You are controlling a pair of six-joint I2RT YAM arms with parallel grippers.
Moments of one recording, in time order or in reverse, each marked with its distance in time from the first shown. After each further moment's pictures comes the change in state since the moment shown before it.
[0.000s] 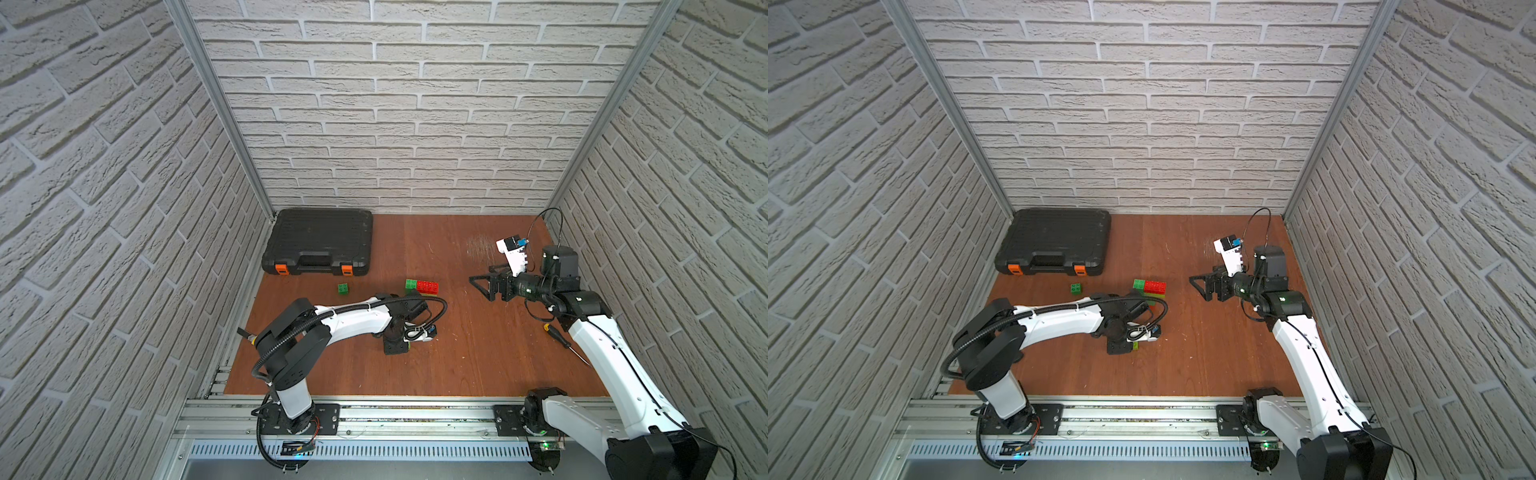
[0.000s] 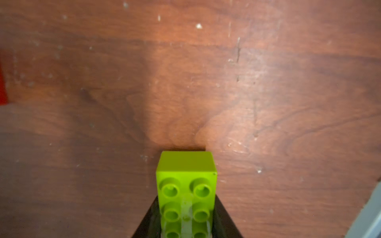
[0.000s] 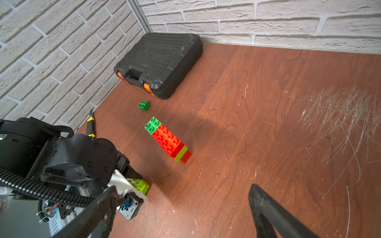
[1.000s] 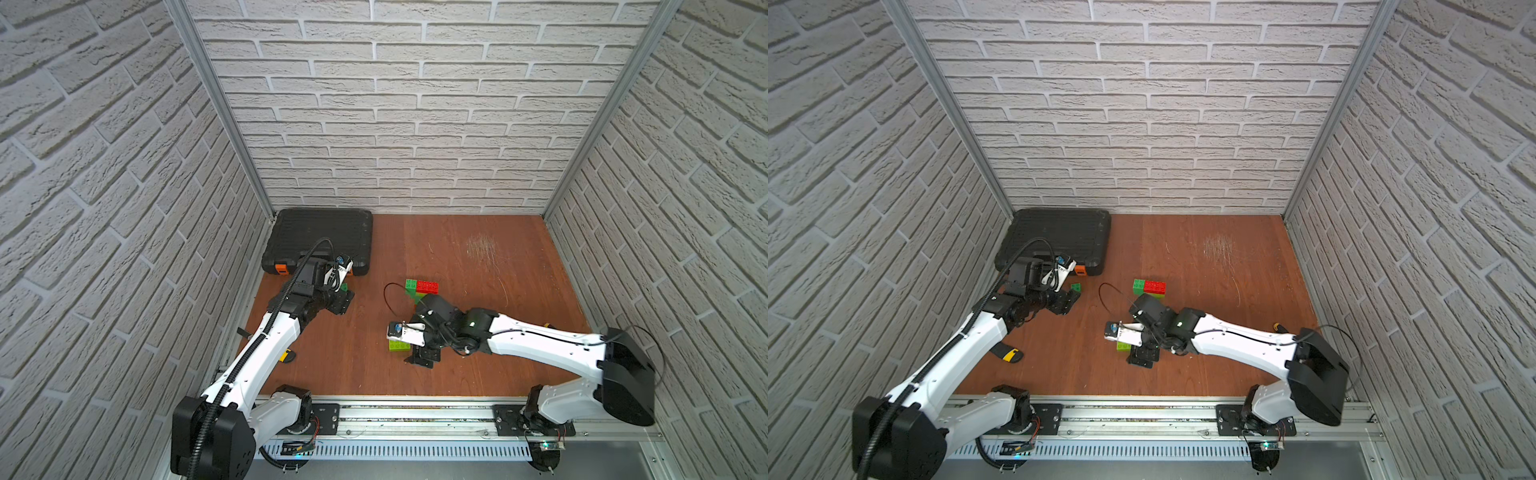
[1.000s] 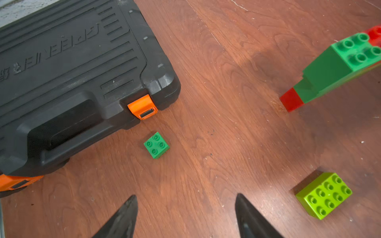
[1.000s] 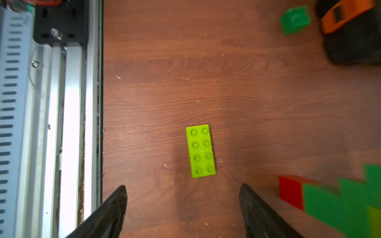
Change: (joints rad) left arm 0.697 -0.645 -0.244 0.195 0.137 -0.313; right arm 0.942 0.465 0.024 0.057 0.496 -0.420
